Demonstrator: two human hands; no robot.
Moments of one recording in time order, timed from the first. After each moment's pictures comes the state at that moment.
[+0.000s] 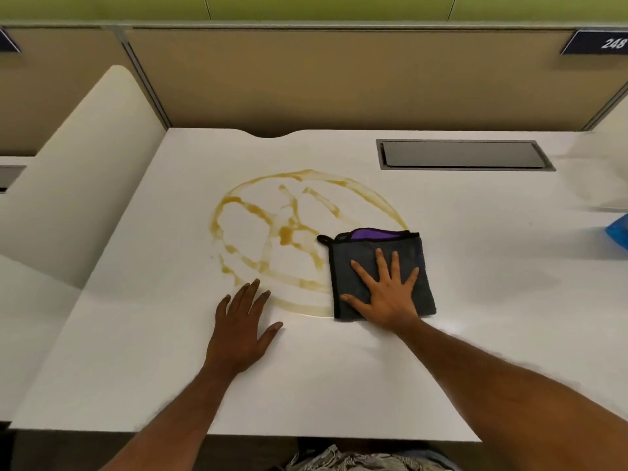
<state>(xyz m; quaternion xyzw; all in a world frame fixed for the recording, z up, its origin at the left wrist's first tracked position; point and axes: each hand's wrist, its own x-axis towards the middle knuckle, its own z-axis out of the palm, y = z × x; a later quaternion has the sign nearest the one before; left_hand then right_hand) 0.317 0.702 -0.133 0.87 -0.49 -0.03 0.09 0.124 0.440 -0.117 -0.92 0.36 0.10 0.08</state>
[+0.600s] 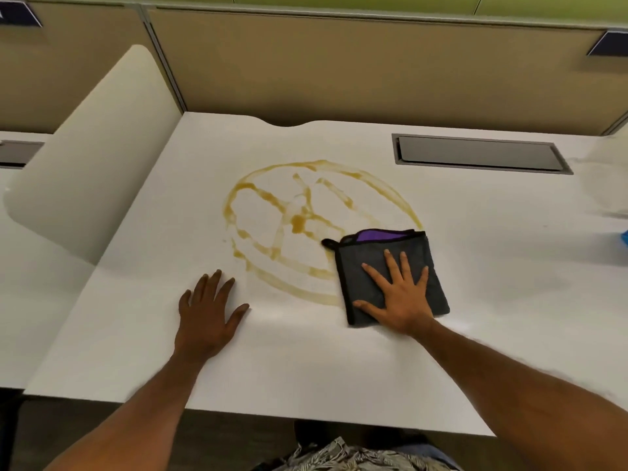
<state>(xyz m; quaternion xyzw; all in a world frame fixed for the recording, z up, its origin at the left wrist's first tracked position) 0.359 0.757 -0.136 0.92 -0.39 -0.04 0.07 0.106 0.449 -0.119 -0.94 0.32 0.09 0.07</state>
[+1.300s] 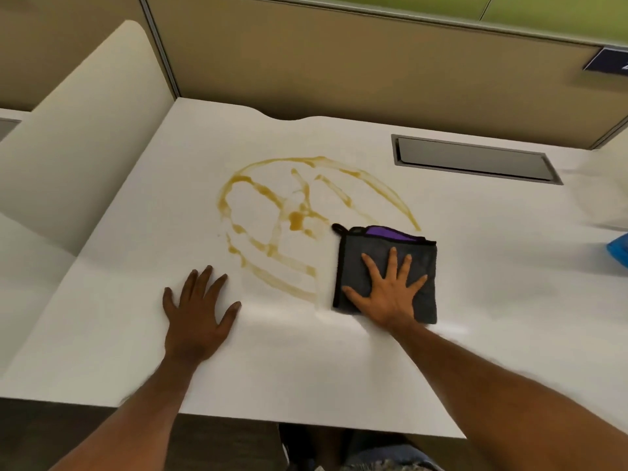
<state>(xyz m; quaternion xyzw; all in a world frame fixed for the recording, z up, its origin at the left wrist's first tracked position) 0.357 0.761 -0.148 0.92 -0.37 -0.02 0.11 0.137 0.466 -0.120 -0.89 0.44 0.08 0.09</state>
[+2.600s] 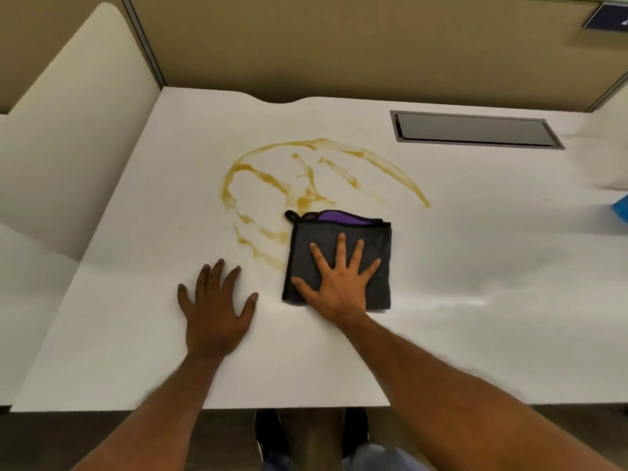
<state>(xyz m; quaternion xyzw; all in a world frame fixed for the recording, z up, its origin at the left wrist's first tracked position) 0.359 0.760 -0.151 0.92 -0.37 -0.02 0.11 0.219 0.571 -0.126 -0.91 0.41 0.04 0.09</state>
